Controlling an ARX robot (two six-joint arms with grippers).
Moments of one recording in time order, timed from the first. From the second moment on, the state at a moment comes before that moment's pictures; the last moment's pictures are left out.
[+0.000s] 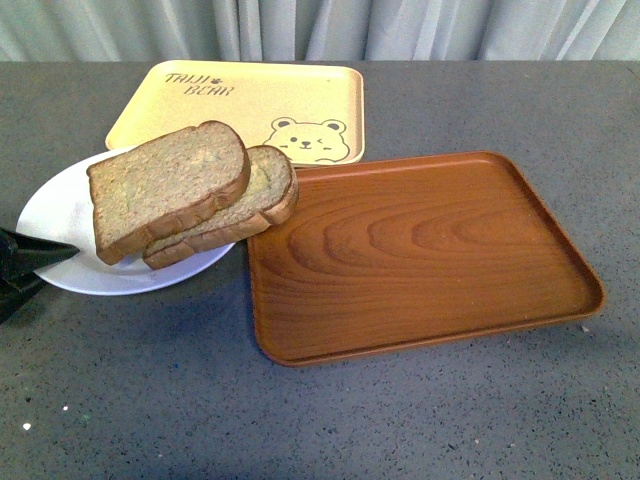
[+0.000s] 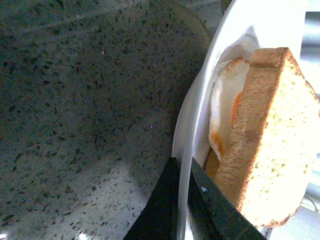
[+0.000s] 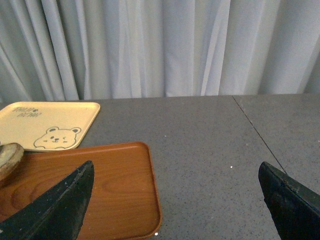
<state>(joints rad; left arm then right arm) 0.11 2.01 0.51 0.81 0.48 -1.03 0.00 0.00 0.02 0.00 0.00 0.00</state>
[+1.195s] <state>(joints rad) -0.19 2.11 1.04 0.54 0.33 -1.24 0.00 0.00 0.02 0.00 0.00 0.00</state>
